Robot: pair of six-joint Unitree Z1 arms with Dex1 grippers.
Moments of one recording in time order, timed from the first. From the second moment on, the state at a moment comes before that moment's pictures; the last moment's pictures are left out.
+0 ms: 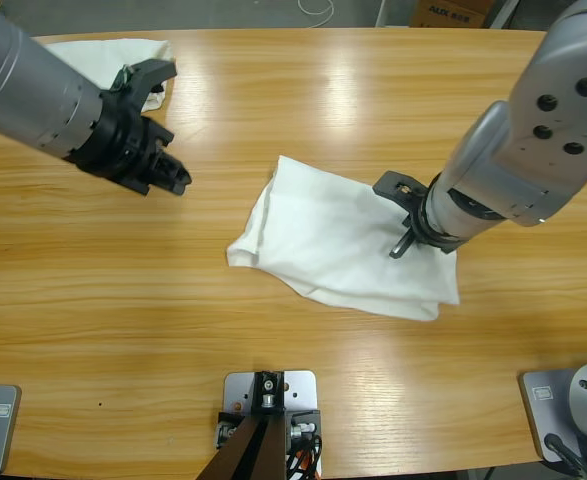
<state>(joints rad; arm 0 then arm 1) -0.80 1.75 -1.29 0.69 -0.11 -0.32 0.85 1.89 -1.03 0.72 -0.24 0.00</state>
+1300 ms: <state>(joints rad) -0.80 1.48 -0.98 0.60 -0.06 -0.30 0.85 2.05 -1.37 0.81 0.04 0.81</state>
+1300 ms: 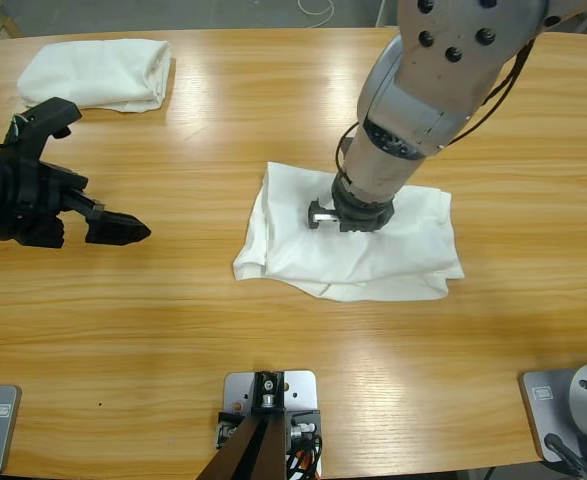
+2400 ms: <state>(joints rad) -0.91 1.59 -1.03 0.34 -0.21 -0.29 0.62 1.48 -1.11 0.64 0.21 -0.07</state>
